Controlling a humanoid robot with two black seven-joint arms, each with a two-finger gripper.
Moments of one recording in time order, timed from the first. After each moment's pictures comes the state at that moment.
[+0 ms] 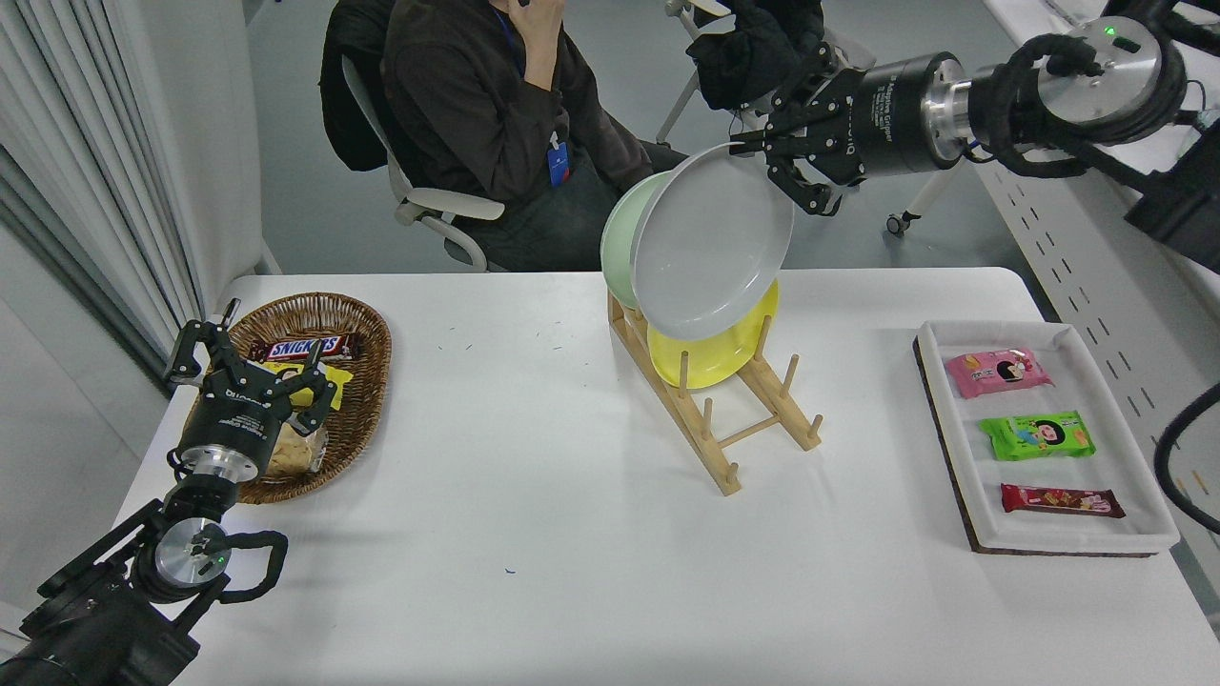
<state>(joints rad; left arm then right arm) -0.41 0.36 -1.02 -0.69 0.06 -0.47 -0.51 1.59 -0.50 -0.01 0.93 0.76 0.02 -0.58</state>
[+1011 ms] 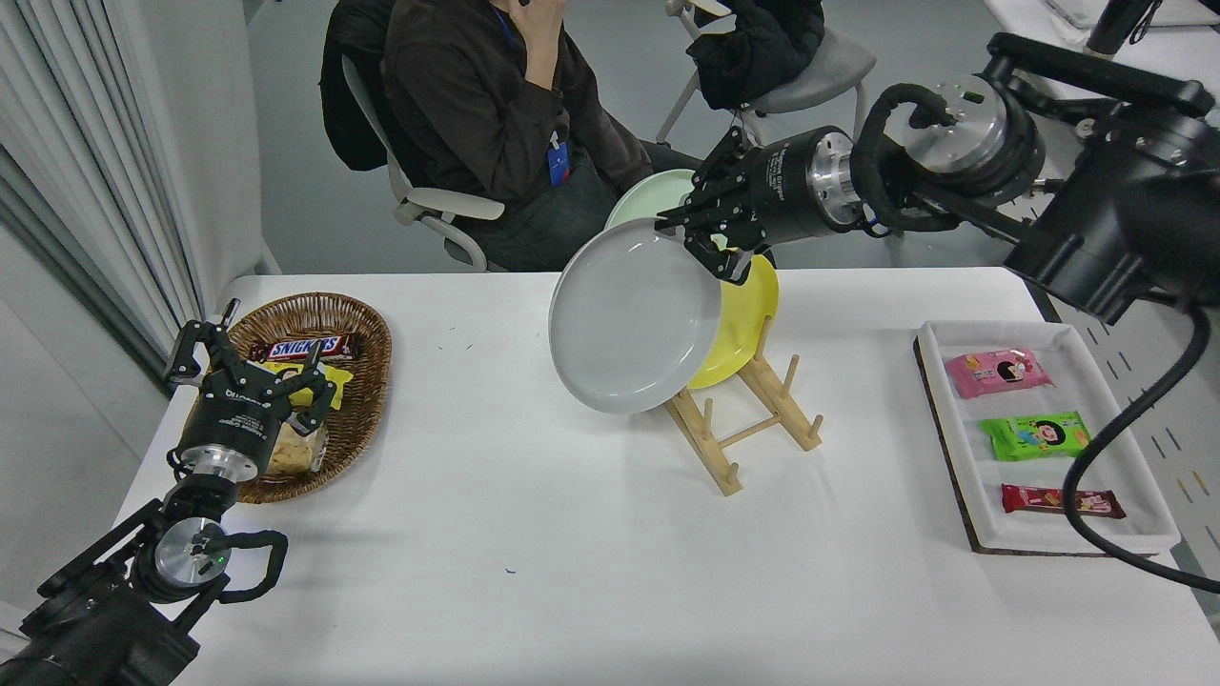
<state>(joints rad) -0.41 0.36 -1.02 -0.69 0.06 -0.47 -0.51 1.52 -0.33 0.03 0.95 0.85 -0.25 -0.57</state>
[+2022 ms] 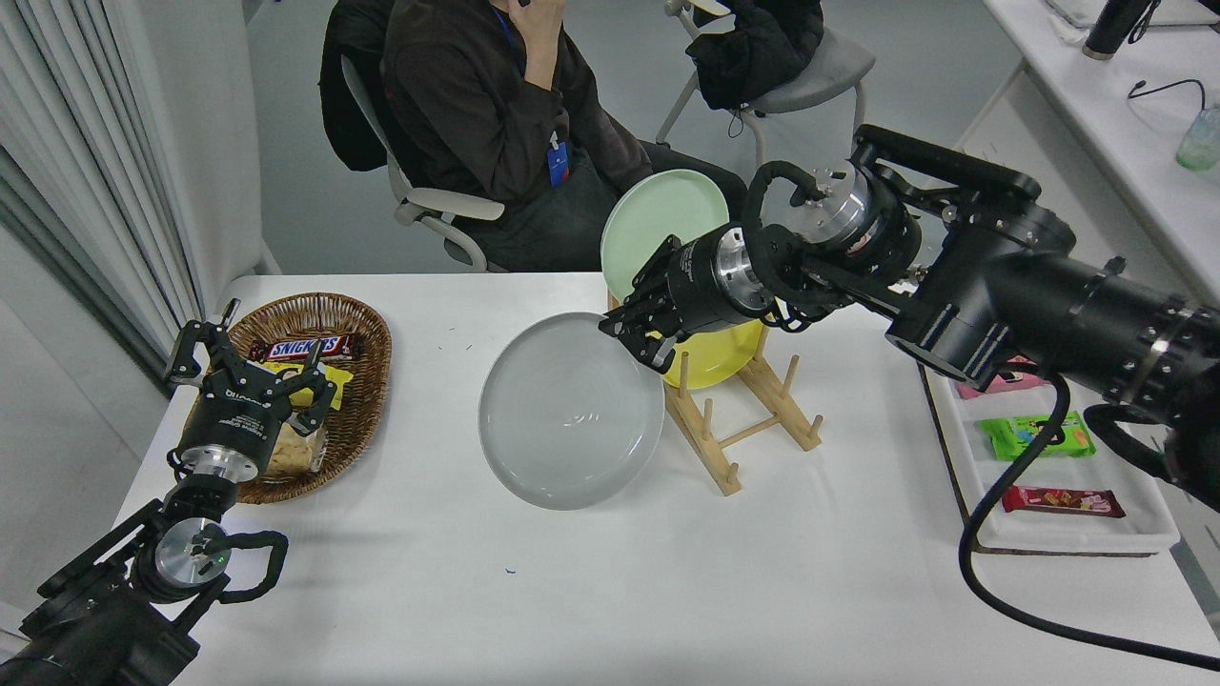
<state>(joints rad) -0.41 0.36 -1.02 -0.69 0.06 -0.47 -0.51 1.36 -0.14 0.20 0.90 0.85 -0.61 -0.58</state>
